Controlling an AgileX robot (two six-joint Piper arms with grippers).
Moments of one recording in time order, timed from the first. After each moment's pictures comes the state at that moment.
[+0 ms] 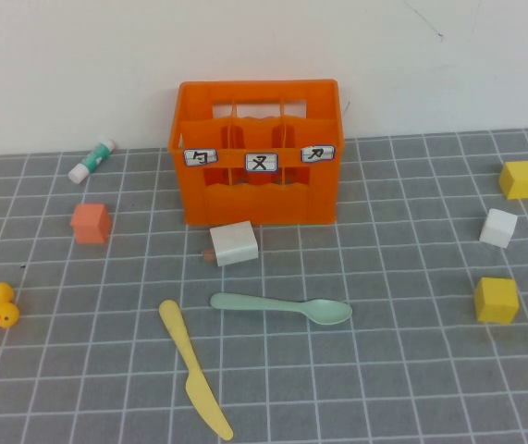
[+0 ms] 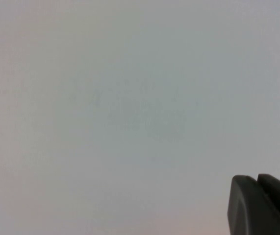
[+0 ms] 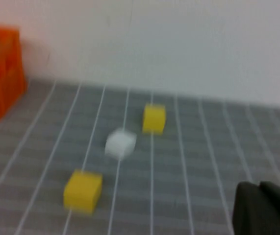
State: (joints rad) right arm -0.03 0.38 -0.44 0.10 0.38 -0.23; left arm -0.06 0.12 -0.46 0.07 0.07 -0.41
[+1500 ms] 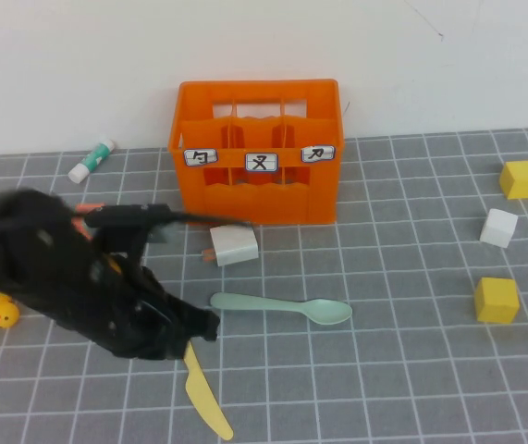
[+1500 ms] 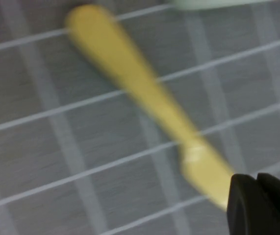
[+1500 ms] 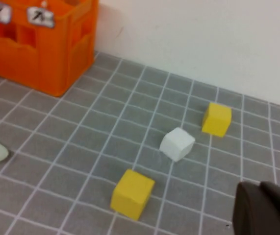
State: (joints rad) right arm -0.02 0.53 -0.40 0.63 0.40 -0.88; left arm -0.39 1.48 -0.94 -0.36 0.77 -0.01
